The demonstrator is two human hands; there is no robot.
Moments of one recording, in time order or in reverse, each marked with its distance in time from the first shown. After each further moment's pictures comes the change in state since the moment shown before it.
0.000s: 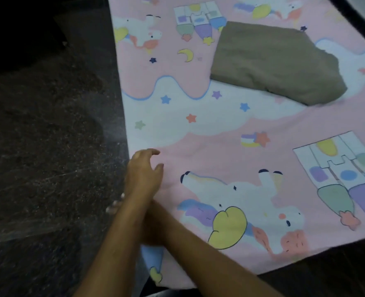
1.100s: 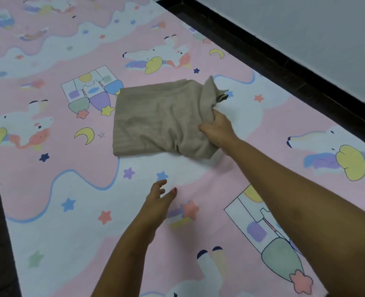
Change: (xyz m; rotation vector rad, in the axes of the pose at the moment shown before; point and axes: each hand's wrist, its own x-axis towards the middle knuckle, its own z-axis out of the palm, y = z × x) left_hand 0.093 0.220 0.138 -0.366 -0.680 -0.157; right_hand -0.051 0.257 -0.447 0.533 0.965 0.540
